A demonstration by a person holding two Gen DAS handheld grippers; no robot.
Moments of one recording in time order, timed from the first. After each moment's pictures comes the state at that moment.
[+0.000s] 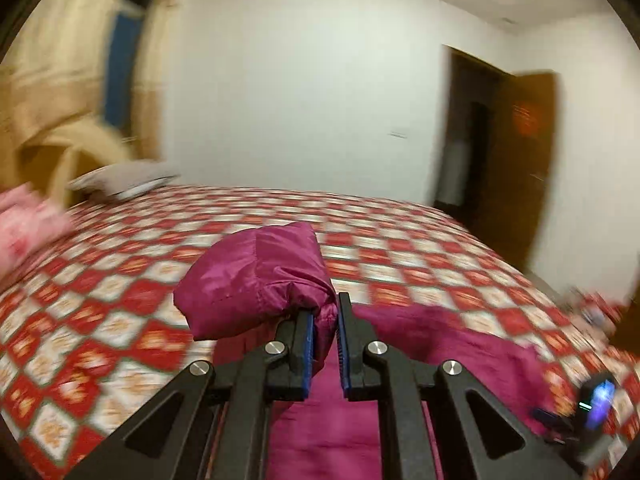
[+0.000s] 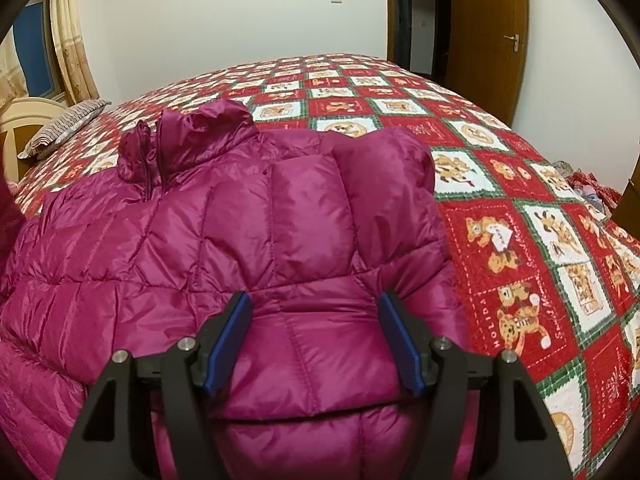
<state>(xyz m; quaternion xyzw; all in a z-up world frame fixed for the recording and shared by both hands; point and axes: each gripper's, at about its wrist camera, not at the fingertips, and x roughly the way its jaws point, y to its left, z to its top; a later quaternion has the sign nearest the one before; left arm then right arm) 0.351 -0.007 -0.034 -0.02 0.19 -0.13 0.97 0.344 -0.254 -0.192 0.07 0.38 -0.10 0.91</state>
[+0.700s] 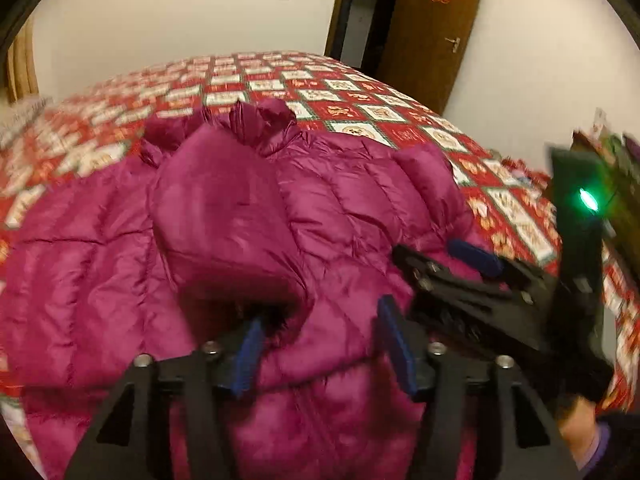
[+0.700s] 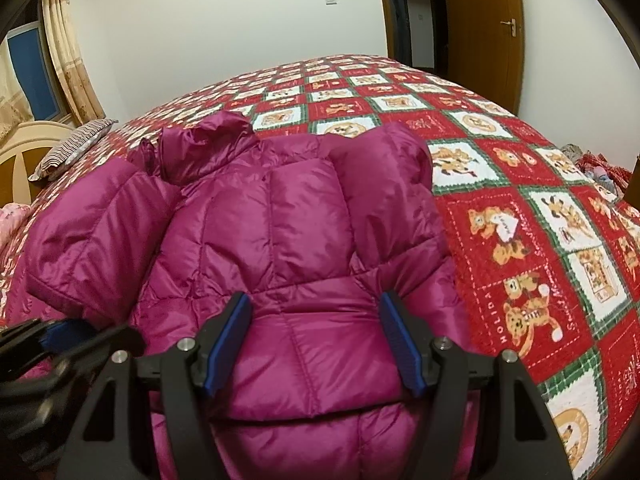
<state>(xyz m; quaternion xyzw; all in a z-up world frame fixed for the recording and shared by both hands) 0.330 -0.127 -0.154 0.06 0.40 -0.27 0.87 0.340 -0.263 -0.192 0.11 0.37 -0.08 0.92</state>
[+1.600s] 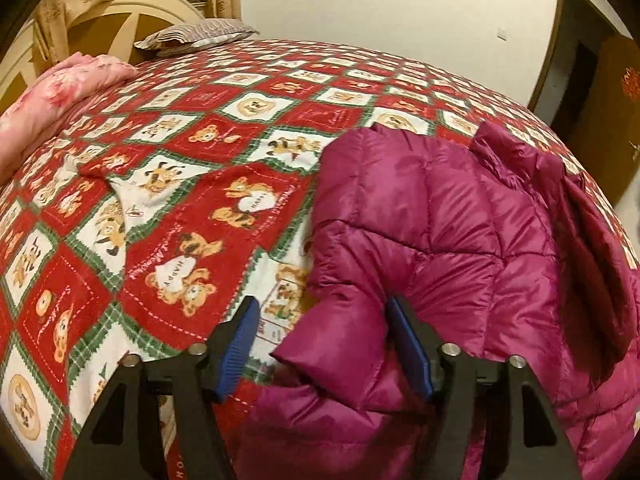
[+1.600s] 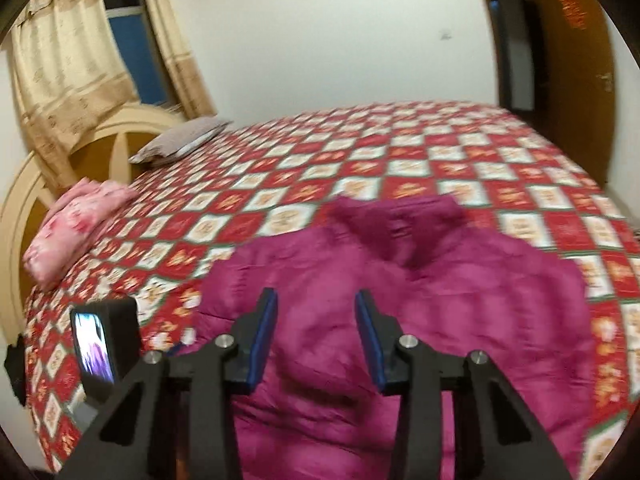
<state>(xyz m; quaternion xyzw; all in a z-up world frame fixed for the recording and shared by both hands) 0.384 0.060 -0.195 -0.08 0.42 0.06 0.90 0.383 -0.100 -0.105 0.08 0.33 0.12 0.93</state>
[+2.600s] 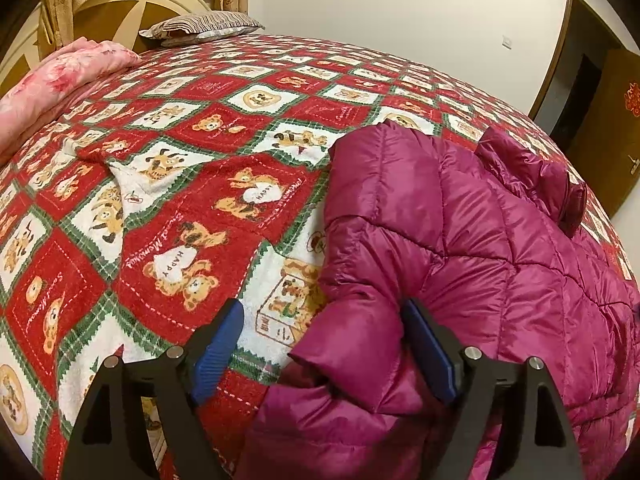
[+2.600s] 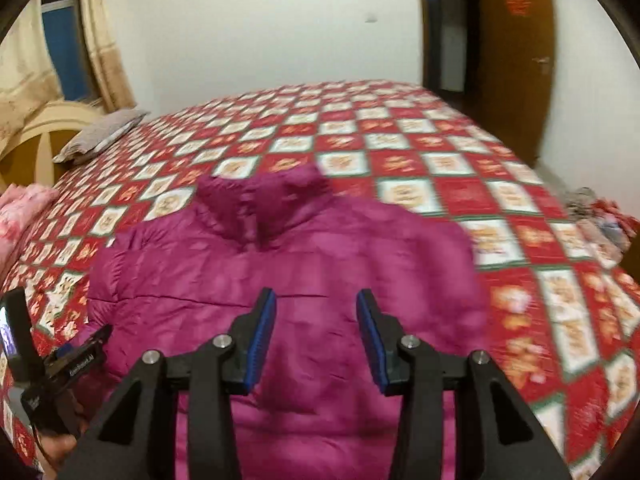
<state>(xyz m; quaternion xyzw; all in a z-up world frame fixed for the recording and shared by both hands) 0.384 0.064 -0.201 -0.11 0.42 0.05 0.90 0.364 -0.213 -0.132 0.06 0.38 -0.04 0.92</state>
